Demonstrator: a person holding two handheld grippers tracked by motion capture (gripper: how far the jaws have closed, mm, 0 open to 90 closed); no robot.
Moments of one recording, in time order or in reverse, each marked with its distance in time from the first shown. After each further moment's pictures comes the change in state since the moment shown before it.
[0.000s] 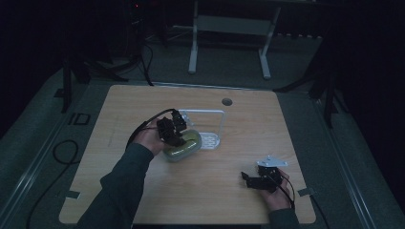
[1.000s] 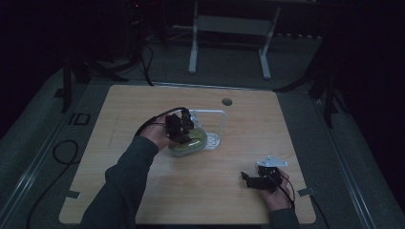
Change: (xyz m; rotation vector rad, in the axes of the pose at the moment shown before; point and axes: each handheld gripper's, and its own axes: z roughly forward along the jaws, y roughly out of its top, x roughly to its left) left arm 0.003 0.020 0.010 0.008 0.017 0.177; right arm 0.000 0.000 0.000 0.000 0.000 0.000
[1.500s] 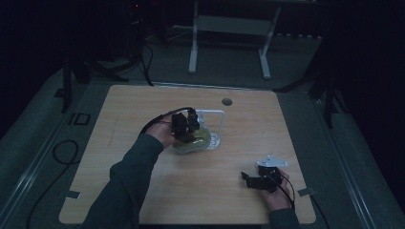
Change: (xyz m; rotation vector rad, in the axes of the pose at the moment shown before) left arm -0.003 0.019 0.006 0.007 0.022 0.080; right arm 0.000 0.000 0.000 0.000 0.001 0.000
